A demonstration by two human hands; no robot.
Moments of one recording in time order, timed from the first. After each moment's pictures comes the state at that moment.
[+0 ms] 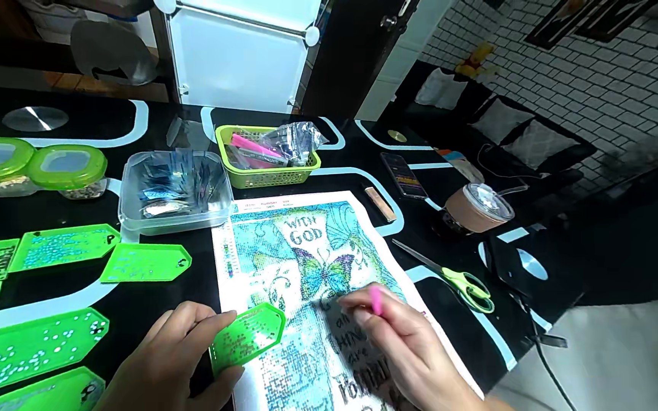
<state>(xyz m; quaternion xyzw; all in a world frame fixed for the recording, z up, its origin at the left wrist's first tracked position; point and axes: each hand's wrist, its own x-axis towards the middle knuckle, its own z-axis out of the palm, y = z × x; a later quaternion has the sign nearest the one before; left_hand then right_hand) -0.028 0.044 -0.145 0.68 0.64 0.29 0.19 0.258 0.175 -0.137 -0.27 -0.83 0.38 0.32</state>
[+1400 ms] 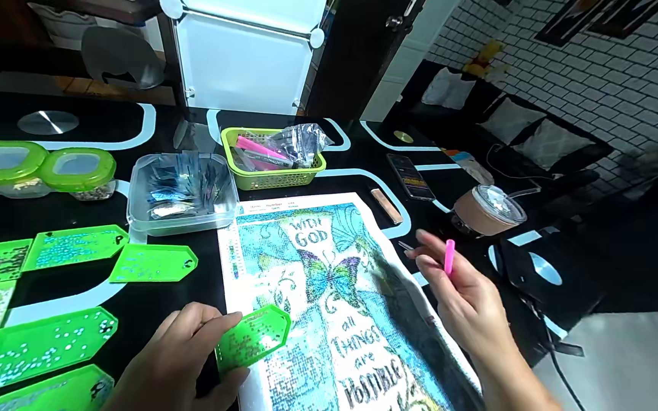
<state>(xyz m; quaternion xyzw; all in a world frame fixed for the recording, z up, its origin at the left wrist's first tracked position) -0.027 0.044 -0.145 0.68 0.65 0.29 0.18 0.301 0.226 -0.125 -0.45 -0.78 0.18 0.38</state>
